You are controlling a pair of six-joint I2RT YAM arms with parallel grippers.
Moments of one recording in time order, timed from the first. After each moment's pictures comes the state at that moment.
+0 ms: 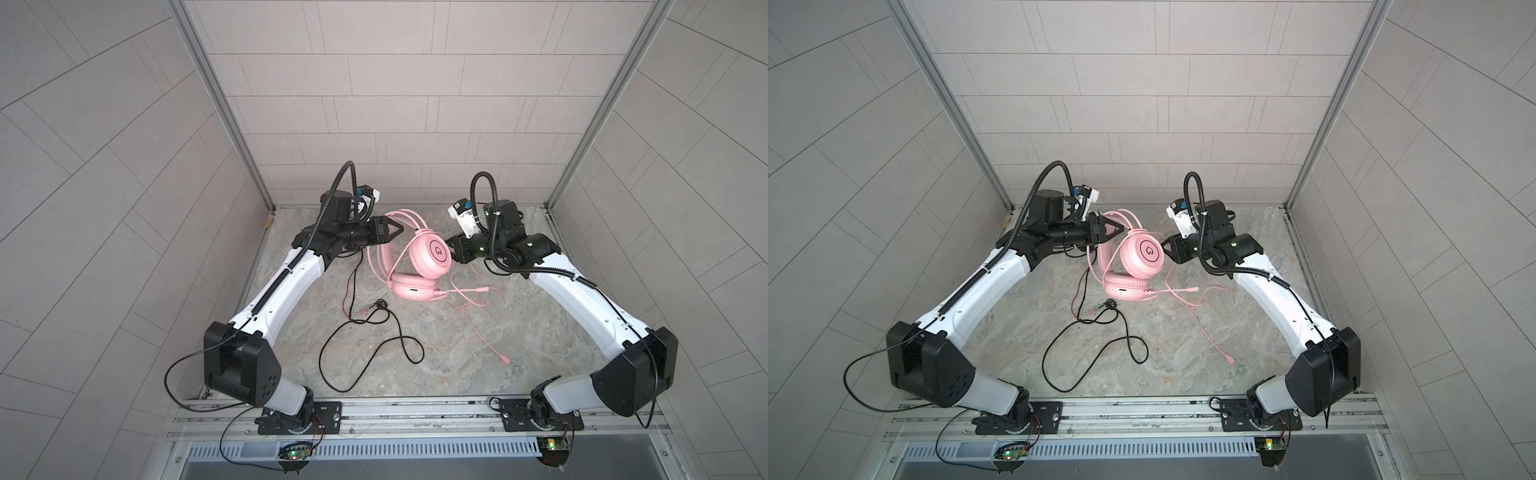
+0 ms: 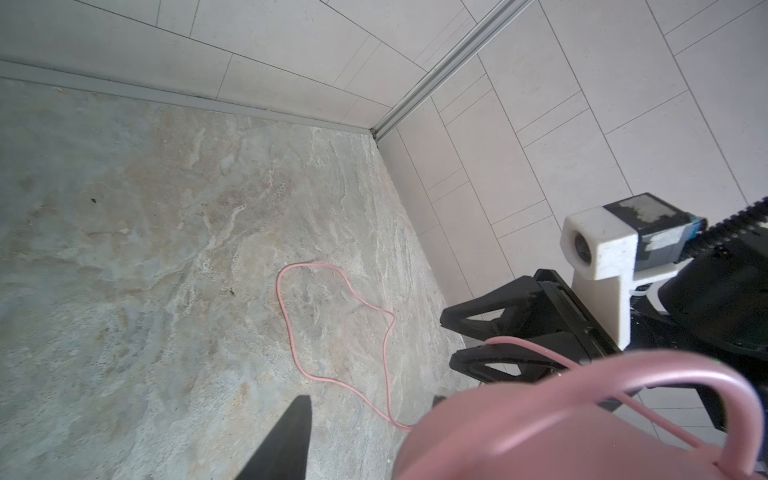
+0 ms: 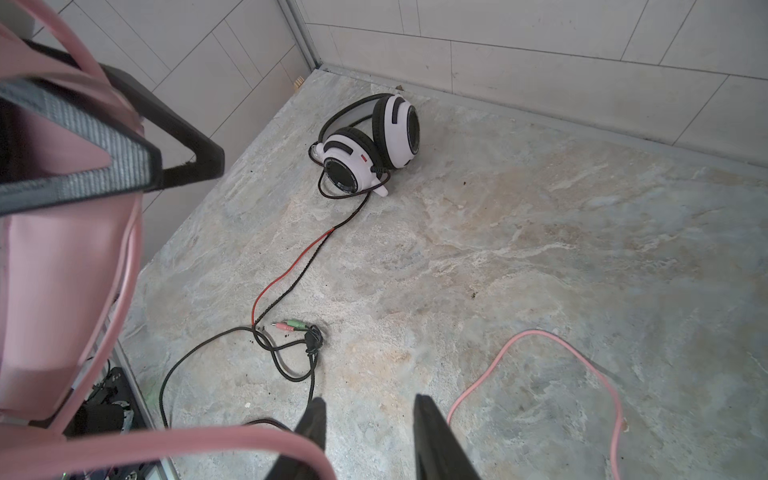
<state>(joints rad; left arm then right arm) -0.33 1.50 1.40 -0.42 0.65 -0.48 0.37 1.42 1.36 -0.58 -0.39 0.08</state>
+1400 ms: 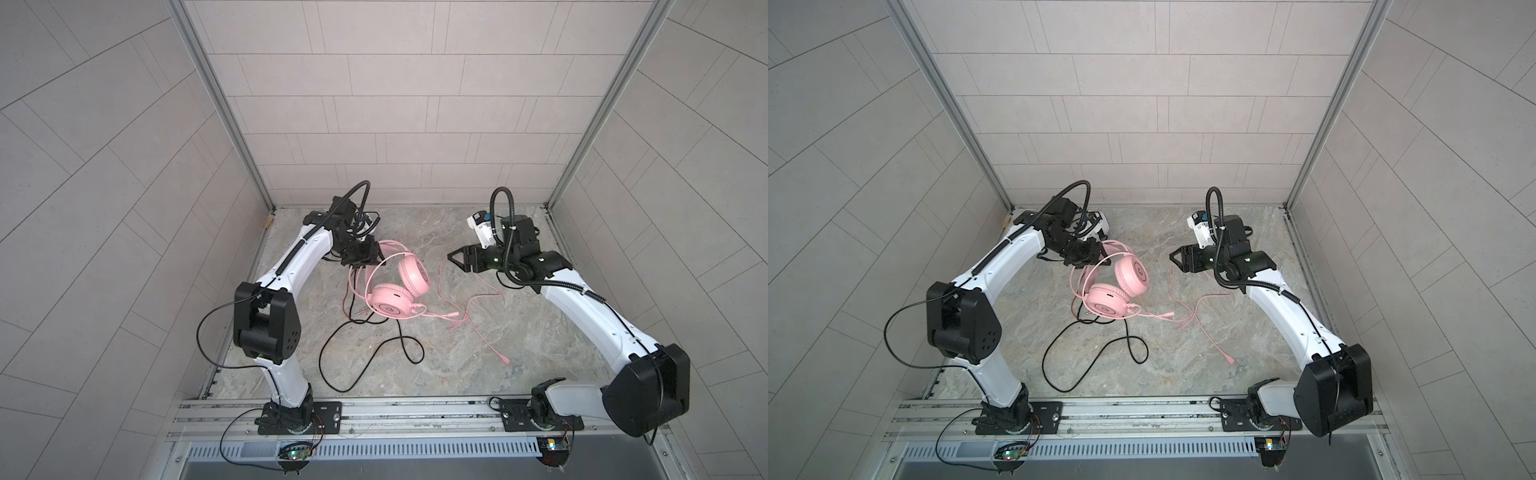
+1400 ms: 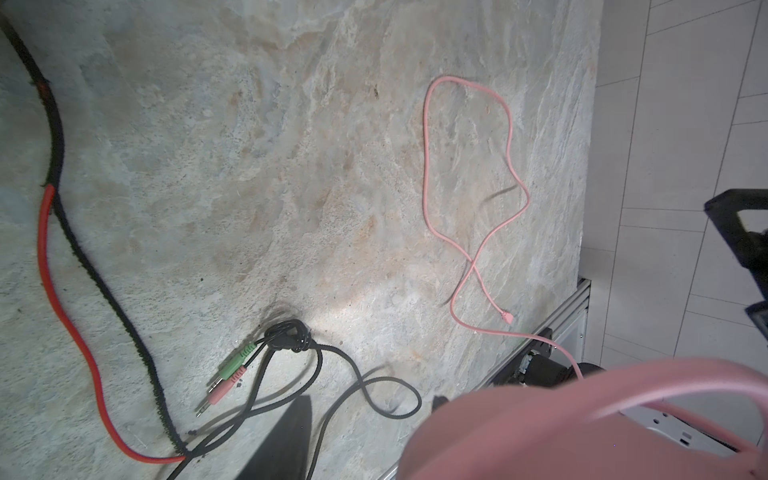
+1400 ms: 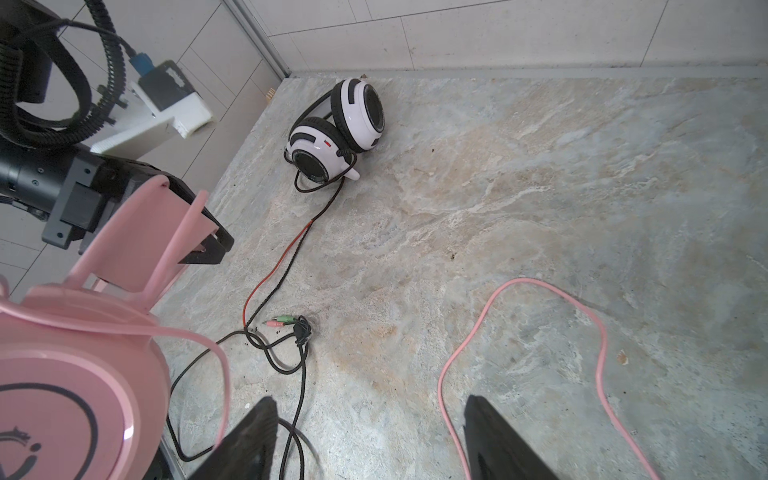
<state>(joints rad) -0.25 1.77 1.59 -1.09 0.59 -0.19 0.27 1.32 1.13 -0.47 -0.46 0.19</state>
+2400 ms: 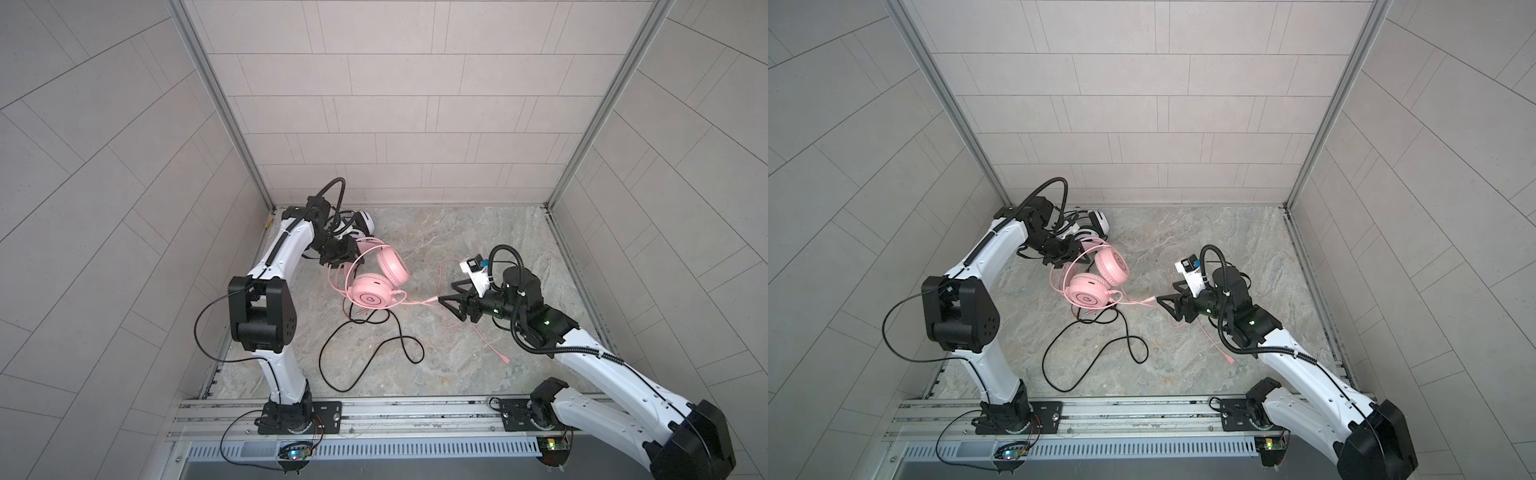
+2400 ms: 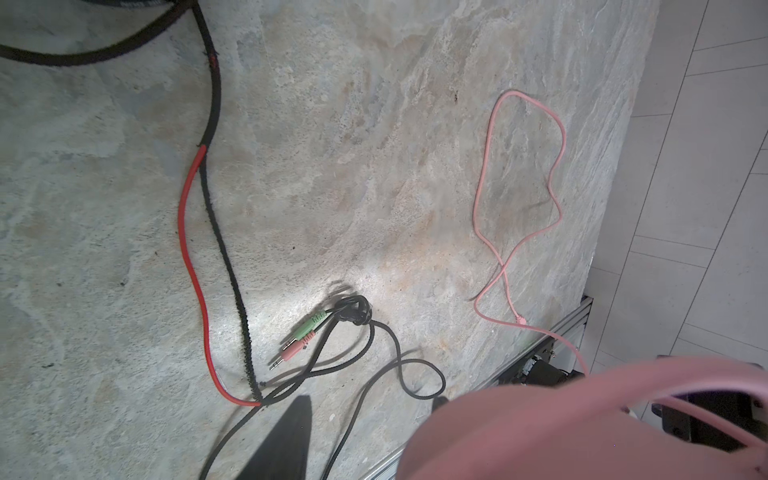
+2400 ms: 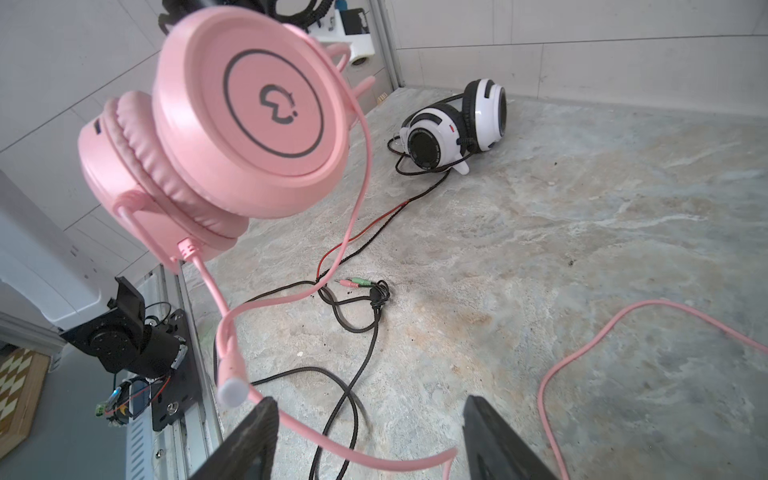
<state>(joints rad) -0.07 1.83 1.64 -1.21 0.60 -0.10 0.52 0.94 0.64 -0.10 -0.46 0.17</state>
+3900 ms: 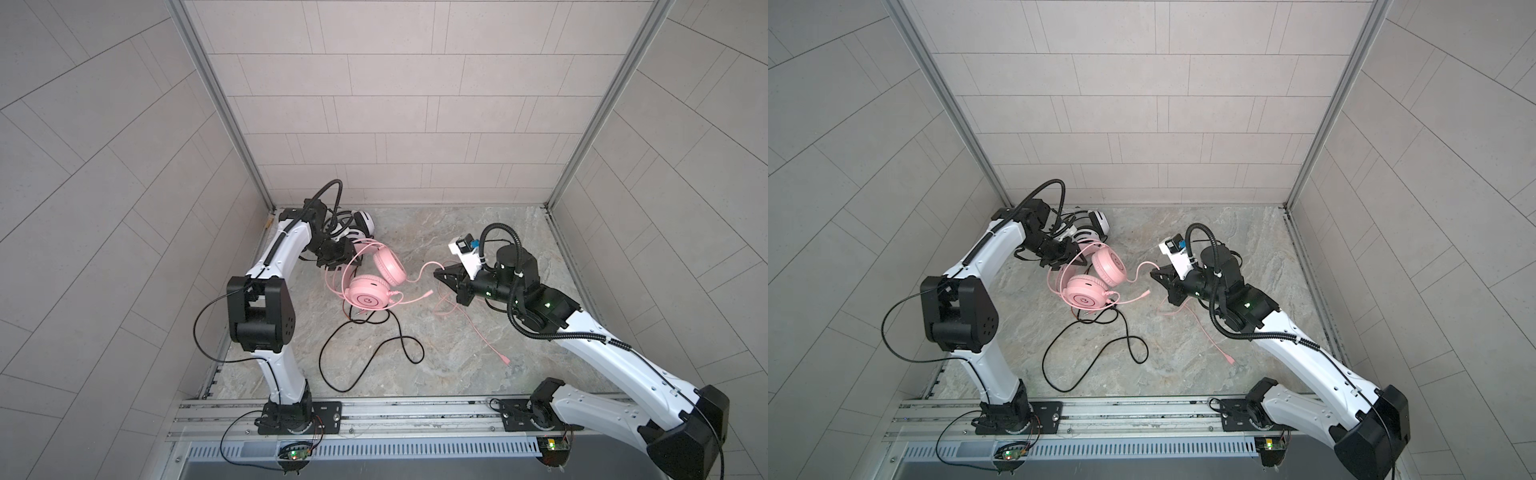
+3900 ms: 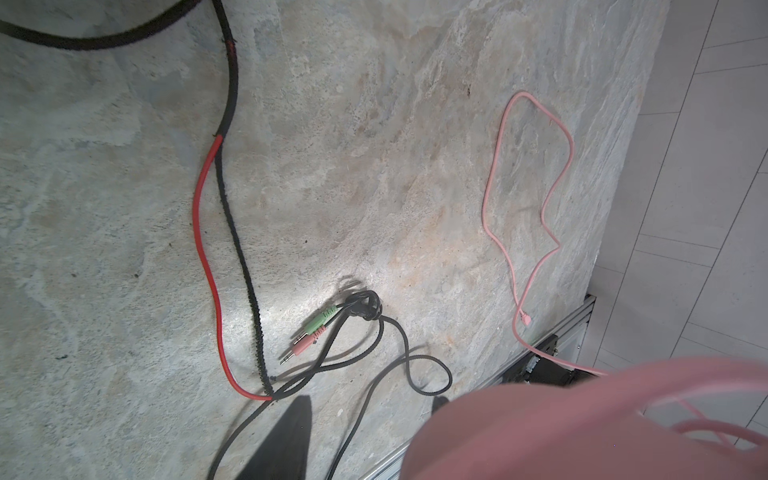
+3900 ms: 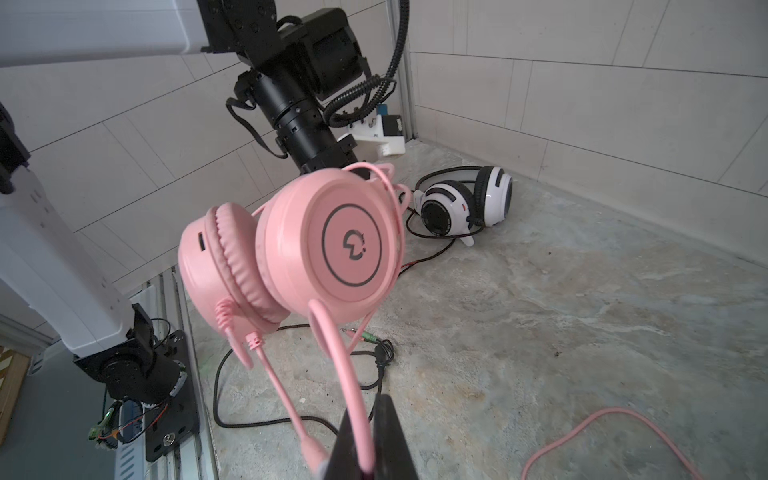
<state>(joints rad) -0.05 1.83 1.61 -1.22 0.60 -0.07 0.58 1.04 0.93 -0.23 -0.37 0.10</state>
